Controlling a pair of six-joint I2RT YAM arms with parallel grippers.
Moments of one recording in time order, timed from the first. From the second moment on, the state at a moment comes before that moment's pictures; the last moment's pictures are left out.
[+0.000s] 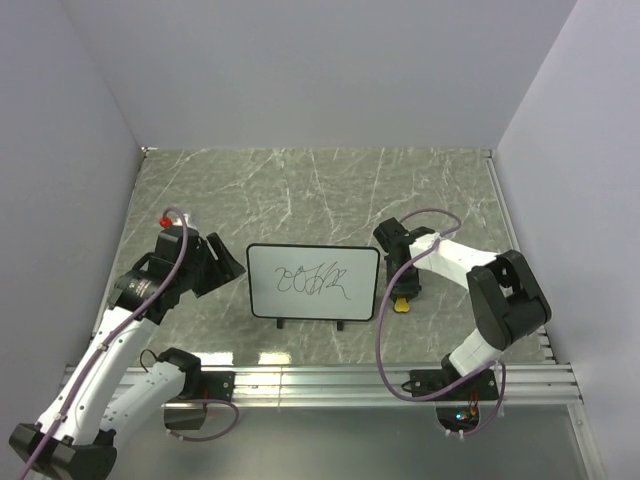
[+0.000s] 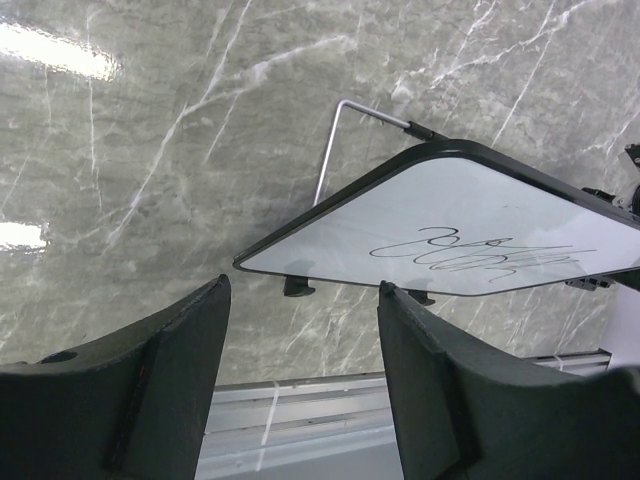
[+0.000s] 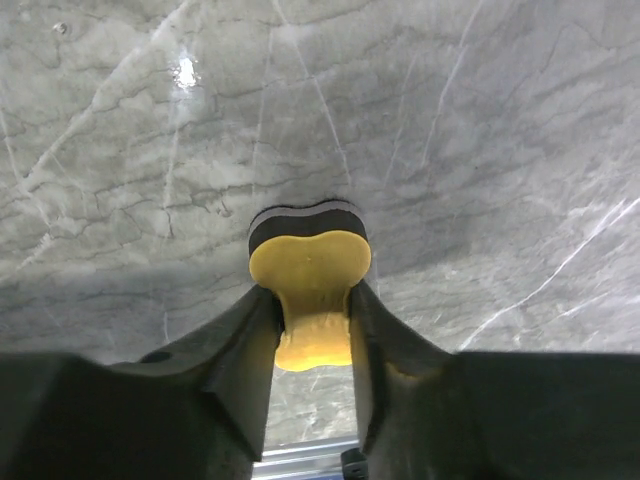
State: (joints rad) left arm -0.35 0.78 0.89 -0.88 0.01 -0.78; right arm 0.47 1.60 0.90 -0.79 0.17 0.53
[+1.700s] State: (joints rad) left arm -0.23 0.96 0.61 -0.11 0.64 -0.57; right arm 0.51 0.90 1.07 -1.10 0.03 0.65
